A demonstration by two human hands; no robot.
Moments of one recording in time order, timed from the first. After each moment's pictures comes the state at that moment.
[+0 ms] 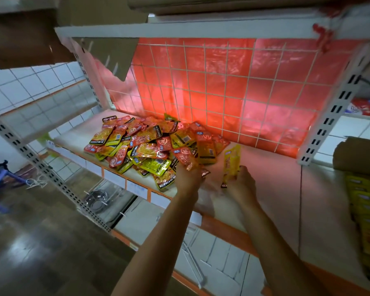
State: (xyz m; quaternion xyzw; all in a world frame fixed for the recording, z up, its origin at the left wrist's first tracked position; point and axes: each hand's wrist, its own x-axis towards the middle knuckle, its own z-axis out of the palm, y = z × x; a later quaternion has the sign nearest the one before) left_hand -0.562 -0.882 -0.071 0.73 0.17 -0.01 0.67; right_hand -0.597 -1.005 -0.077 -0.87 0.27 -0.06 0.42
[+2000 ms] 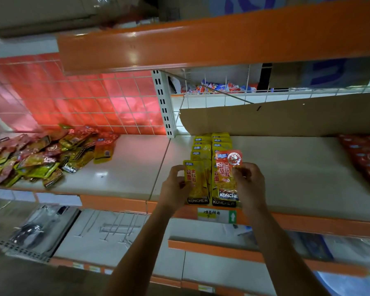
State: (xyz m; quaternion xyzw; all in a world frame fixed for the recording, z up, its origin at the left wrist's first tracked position) left_hand -0.781 -1.108 -0.086 0.82 -0.19 -0.14 0.52; right_hand -0.877 -1.273 -0.074 -0.67 0.32 -0.32 0.58
